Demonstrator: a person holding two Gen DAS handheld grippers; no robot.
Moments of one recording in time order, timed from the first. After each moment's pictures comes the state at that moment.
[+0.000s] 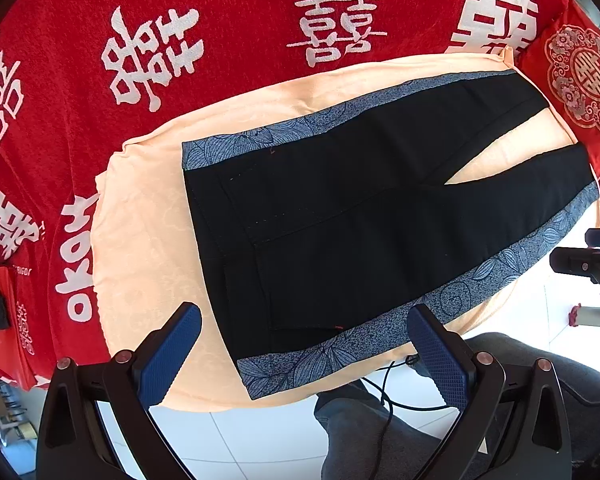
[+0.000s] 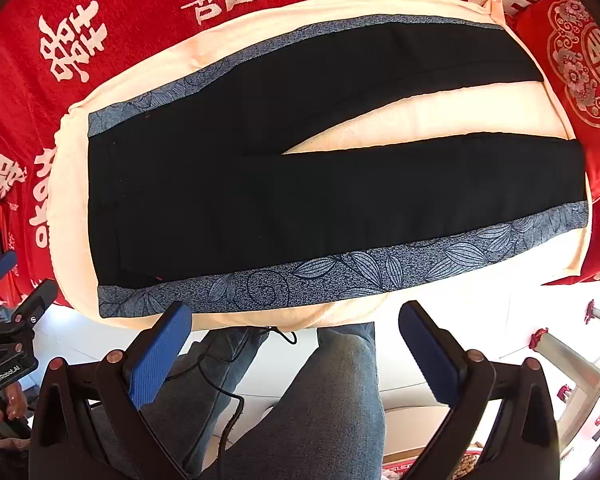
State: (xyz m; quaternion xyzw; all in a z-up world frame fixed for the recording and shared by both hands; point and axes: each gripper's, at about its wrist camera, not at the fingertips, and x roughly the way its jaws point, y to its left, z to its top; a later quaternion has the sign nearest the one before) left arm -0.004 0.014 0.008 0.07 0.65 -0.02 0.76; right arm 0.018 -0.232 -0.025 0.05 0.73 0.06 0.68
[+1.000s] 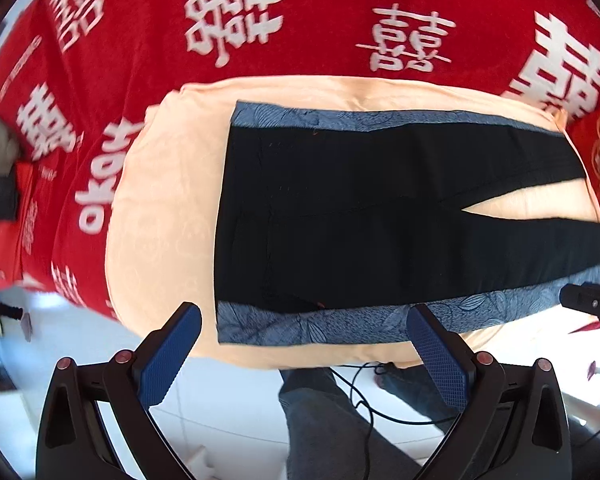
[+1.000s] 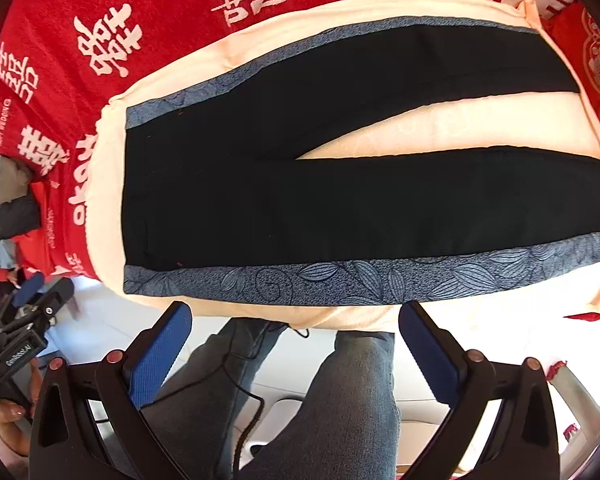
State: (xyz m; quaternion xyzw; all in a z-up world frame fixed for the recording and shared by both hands) left arm -0.042 0.001 0.024 -0.04 0.64 0.12 0.76; right arm 0.026 -0.273 -0.029 0.09 0.73 0.17 0.66
